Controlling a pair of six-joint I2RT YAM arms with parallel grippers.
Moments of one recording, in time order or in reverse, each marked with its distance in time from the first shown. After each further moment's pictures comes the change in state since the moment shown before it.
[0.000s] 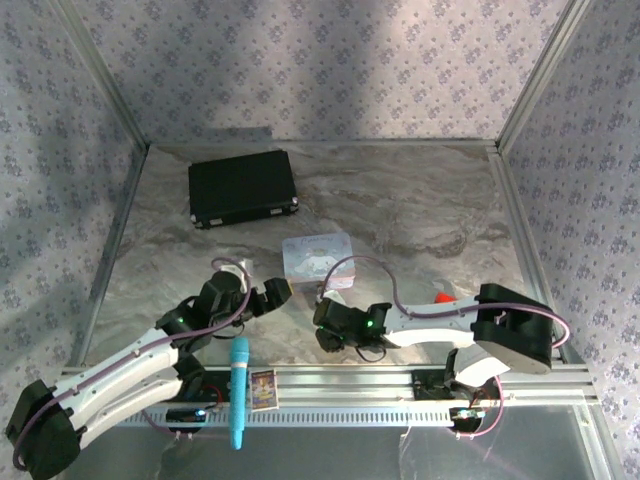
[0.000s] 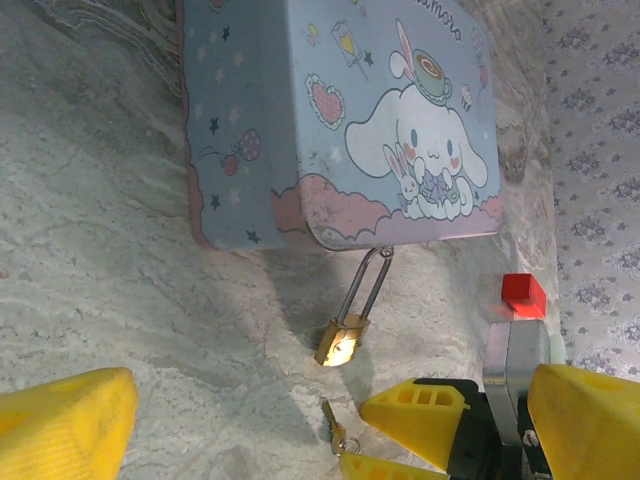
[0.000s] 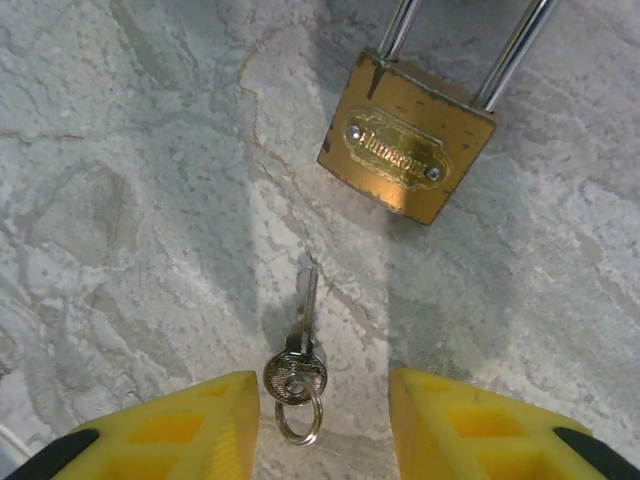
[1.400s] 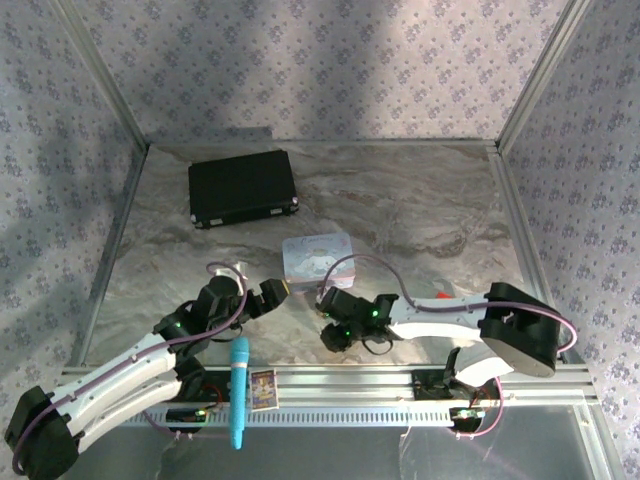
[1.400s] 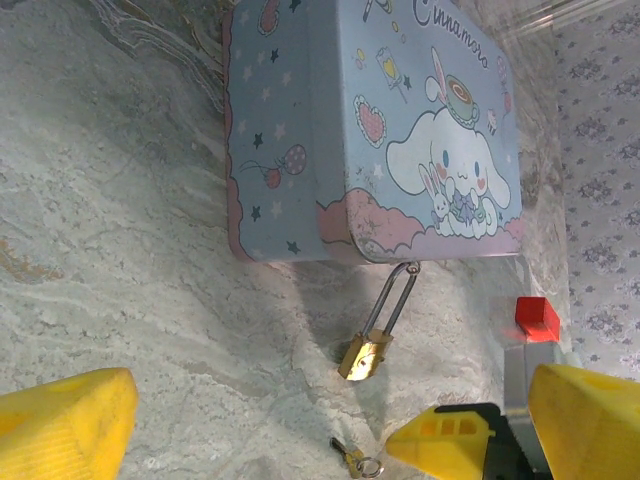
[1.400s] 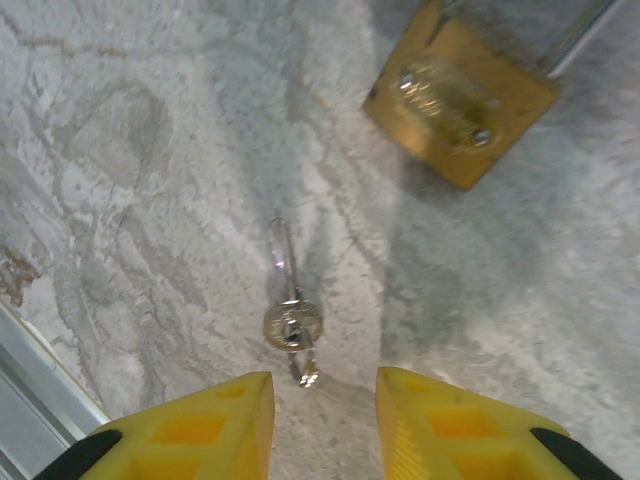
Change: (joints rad) left arm -0.002 -0.047 -0.036 -0.008 -0.055 -0.023; right arm -0.102 -0.047 0.002 -0.066 -0.201 -0.195
